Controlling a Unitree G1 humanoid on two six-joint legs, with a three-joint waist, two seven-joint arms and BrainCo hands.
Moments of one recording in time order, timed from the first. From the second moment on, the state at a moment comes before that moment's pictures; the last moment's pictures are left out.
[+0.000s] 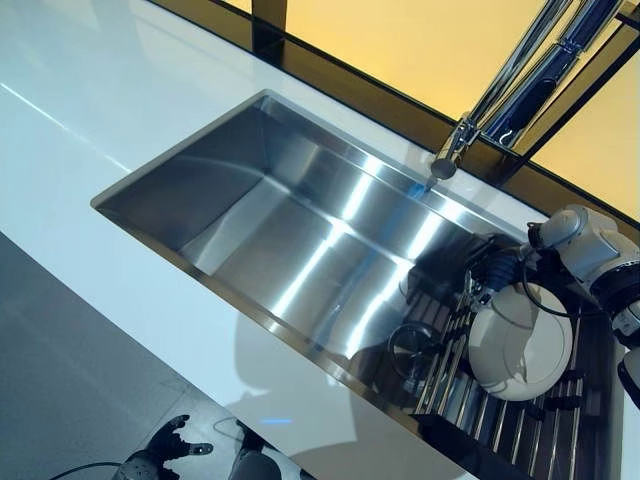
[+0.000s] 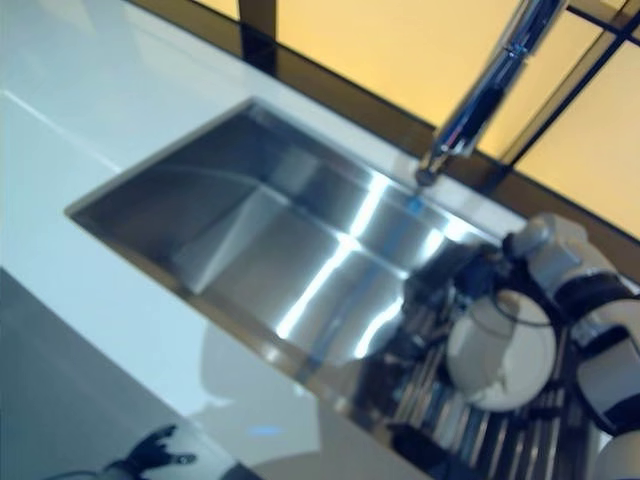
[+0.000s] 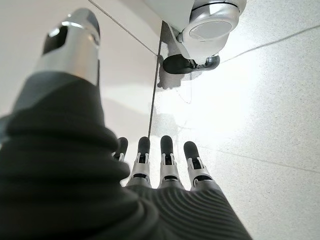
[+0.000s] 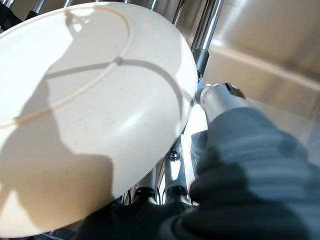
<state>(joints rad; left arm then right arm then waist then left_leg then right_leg) -0.05 0.53 -0.21 0.86 -0.02 -0.03 -0.04 -1.13 -0.99 0.75 0.80 0.02 0.09 1.28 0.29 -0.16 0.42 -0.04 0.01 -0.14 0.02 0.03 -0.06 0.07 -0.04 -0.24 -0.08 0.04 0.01</state>
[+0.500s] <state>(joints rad) -0.03 0.55 -0.20 0.86 -0.01 -0.03 -0.04 -1.01 -0.99 0.65 0.65 0.06 0.10 1.25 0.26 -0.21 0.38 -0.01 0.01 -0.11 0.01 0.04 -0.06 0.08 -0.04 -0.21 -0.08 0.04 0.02</state>
